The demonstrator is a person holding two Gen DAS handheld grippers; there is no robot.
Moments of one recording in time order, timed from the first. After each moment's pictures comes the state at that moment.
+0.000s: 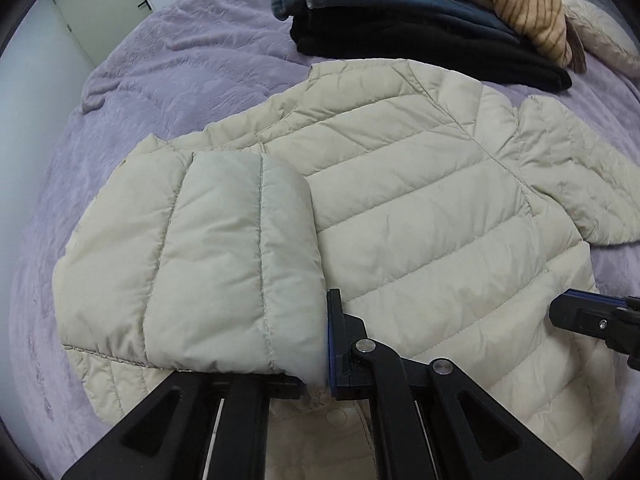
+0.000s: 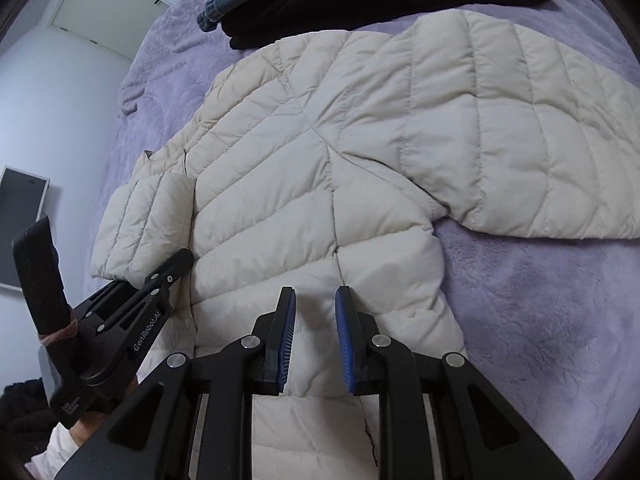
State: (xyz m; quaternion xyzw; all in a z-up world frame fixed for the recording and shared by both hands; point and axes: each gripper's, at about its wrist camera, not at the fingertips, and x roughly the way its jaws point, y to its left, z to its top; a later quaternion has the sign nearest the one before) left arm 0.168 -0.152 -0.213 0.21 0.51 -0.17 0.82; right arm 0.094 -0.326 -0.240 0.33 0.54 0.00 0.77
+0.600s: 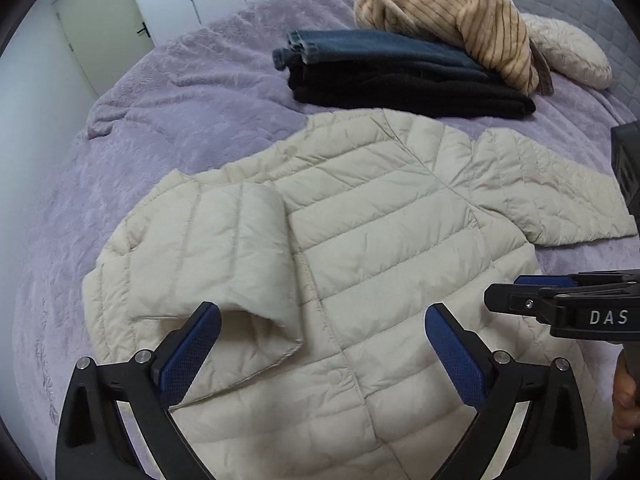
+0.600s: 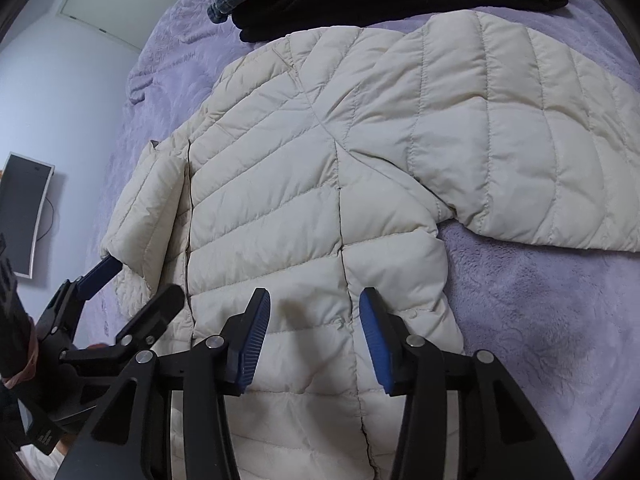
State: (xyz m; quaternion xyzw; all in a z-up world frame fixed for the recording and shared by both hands) left arm 0.136 -0.116 -0.148 0.17 0.46 -0.20 0.85; right arm 0.096 -0.314 -0.229 0.29 0.55 0.02 0.78
